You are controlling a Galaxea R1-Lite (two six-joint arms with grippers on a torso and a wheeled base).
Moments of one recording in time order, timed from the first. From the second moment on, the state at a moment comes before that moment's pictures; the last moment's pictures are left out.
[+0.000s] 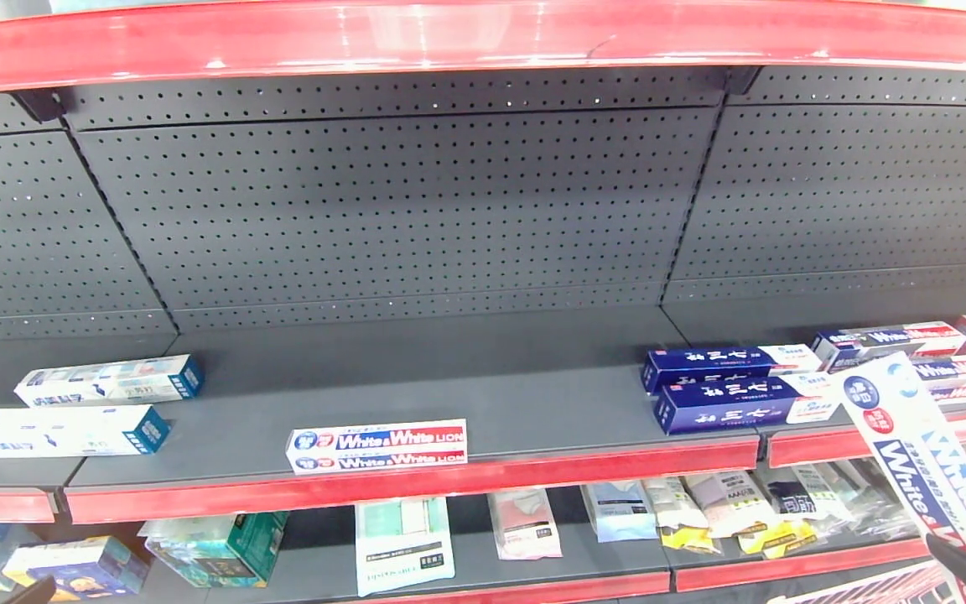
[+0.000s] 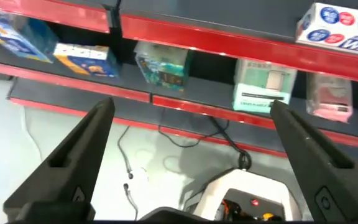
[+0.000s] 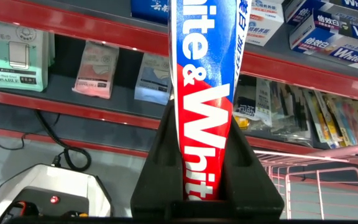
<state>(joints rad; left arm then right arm) -0.03 0.68 -0.35 0.26 0.21 -0.19 0.17 0.76 -0.13 -0.22 -0.10 -0.22</state>
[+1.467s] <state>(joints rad) -0.03 0.69 -0.24 0.11 0.10 -0.10 0.17 0.97 -0.28 -0.23 -0.06 -0.32</state>
